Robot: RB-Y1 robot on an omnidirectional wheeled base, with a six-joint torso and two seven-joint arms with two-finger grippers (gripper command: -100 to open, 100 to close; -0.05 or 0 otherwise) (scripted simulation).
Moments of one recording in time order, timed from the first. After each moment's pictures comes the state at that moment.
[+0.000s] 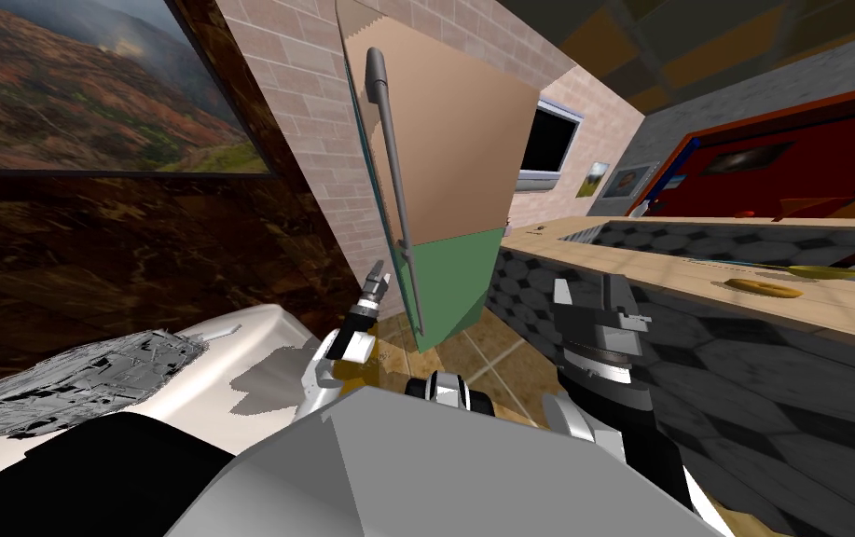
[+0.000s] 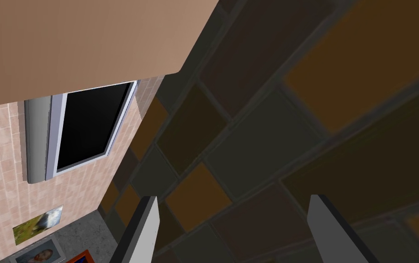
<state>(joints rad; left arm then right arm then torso) 0.28 0.27 0.04 -2.25 -0.04 -0.07 0.11 0.53 -0.04 0.03 -2.31 -0.02 -0.63 -0.02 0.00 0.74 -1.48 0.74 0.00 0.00</state>
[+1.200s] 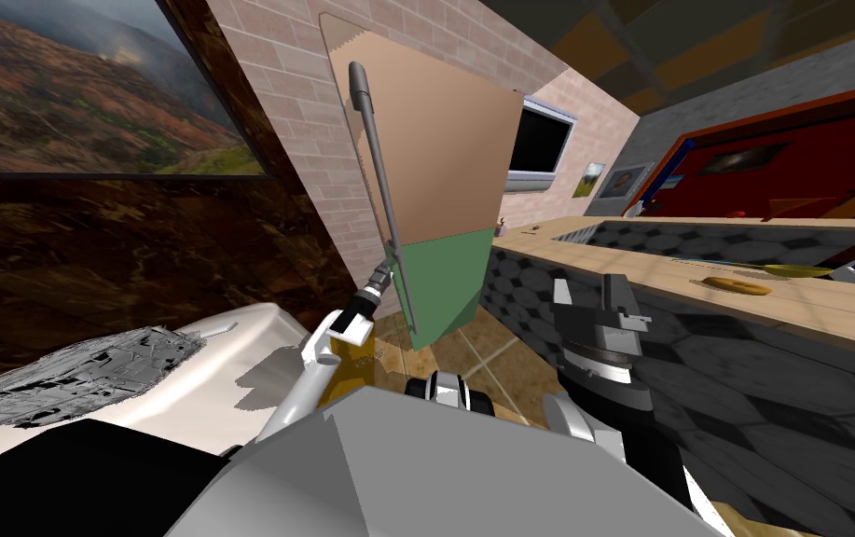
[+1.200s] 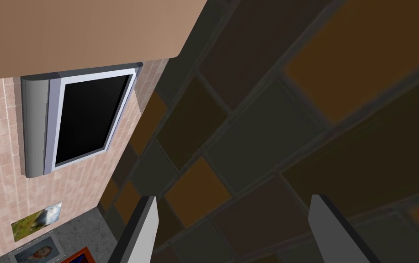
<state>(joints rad) 0.13 0.46 0.03 -2.25 0.01 0.27 0.09 0.53 -0.04 0.03 -2.31 -0.02 -0.63 -0.02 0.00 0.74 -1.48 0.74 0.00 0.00</state>
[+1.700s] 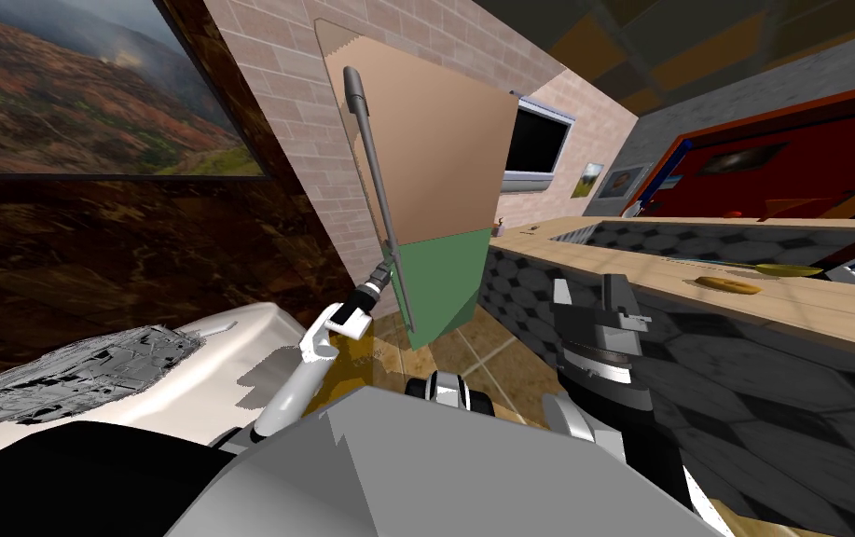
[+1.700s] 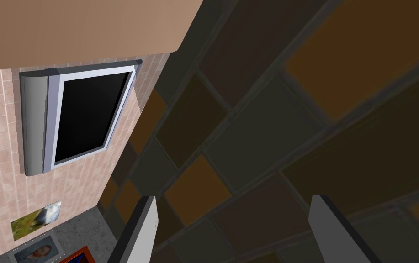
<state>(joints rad) 0.08 0.54 0.02 -2.24 0.03 0.39 0.08 0.53 -0.04 0.03 -2.31 -0.02 -0.63 -0.02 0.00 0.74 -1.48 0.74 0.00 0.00</state>
